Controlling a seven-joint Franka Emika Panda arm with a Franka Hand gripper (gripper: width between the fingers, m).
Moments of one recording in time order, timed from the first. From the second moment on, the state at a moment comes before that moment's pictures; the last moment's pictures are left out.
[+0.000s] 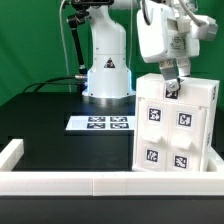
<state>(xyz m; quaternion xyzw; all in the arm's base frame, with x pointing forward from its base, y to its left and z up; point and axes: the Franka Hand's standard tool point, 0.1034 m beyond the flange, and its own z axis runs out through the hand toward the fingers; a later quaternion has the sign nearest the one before) 0.600 0.084 0.153 -0.51 0.85 0.03 0.14</state>
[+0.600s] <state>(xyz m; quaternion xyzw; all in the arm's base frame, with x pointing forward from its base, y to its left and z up) 0.600 0.091 0.170 -0.53 0.83 0.03 0.17</state>
